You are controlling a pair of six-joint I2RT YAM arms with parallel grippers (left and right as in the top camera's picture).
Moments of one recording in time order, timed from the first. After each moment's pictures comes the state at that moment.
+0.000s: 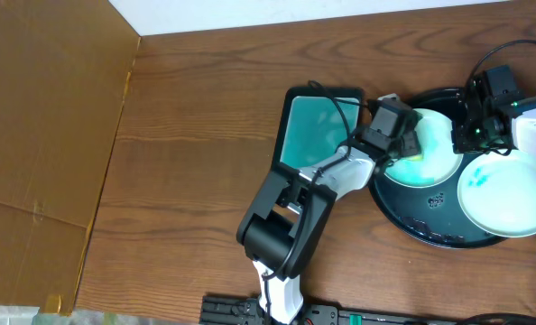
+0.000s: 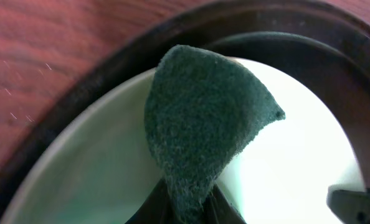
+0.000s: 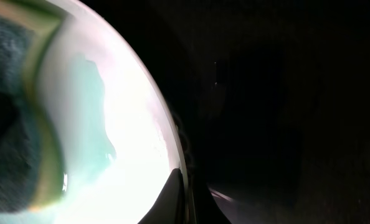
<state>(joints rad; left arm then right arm) -0.51 1.96 1.05 0.01 0.01 -0.67 0.30 1.99 1.26 -0.50 -0.21 0.22</state>
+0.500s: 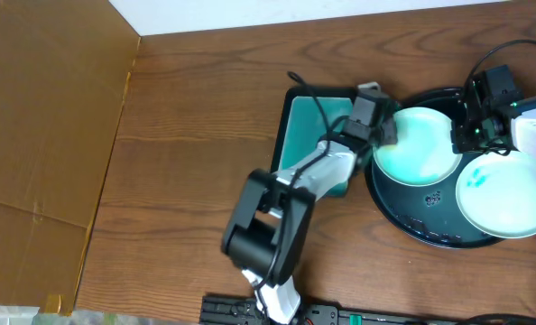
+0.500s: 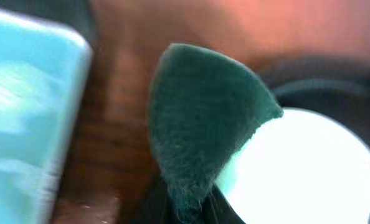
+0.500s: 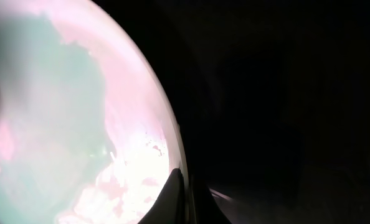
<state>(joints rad) -0.42 1.87 1.05 -0.03 -0.04 -0.54 0.30 1.99 1.26 -0.50 -0.21 0.22</state>
